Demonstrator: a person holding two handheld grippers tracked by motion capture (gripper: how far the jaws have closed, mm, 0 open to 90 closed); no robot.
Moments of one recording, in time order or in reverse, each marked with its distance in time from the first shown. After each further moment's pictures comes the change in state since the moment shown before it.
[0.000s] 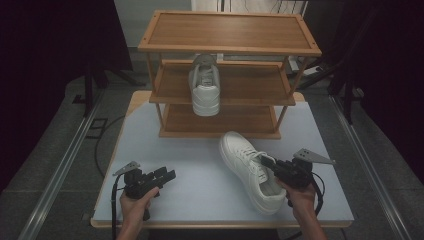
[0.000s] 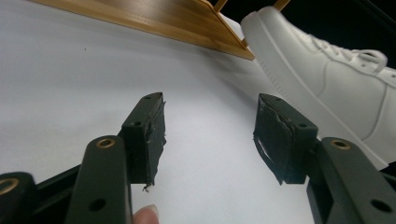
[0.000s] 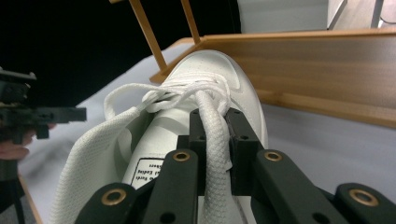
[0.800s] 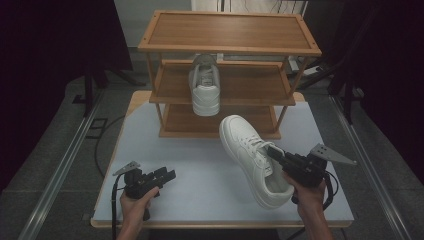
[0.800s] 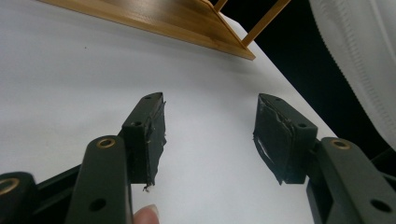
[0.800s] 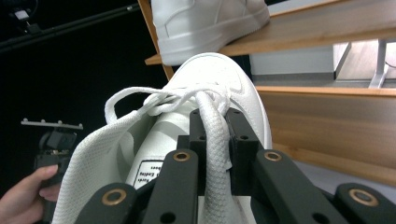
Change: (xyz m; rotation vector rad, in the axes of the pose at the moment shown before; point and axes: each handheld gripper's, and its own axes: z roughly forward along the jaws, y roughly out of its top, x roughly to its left) left arm 0.001 0.000 0.001 0.001 -0.002 -0.005; right arm 0.024 0.037 -0.032 -0.156 0.051 0.002
